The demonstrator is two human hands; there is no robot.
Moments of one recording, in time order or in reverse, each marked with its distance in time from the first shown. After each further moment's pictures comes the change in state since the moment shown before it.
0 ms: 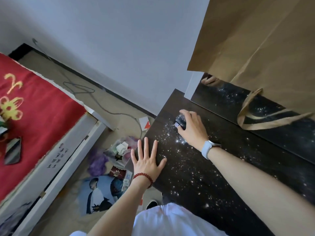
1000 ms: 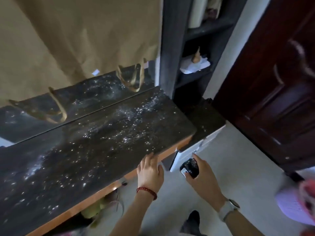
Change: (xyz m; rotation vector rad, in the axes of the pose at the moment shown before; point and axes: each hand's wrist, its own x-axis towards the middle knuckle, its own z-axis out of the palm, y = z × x) left_hand -0.291 0.241 0.144 0.006 -0.112 0.962; right_hand -0.572 0.111 -0.027 0.427 0.674 1.040
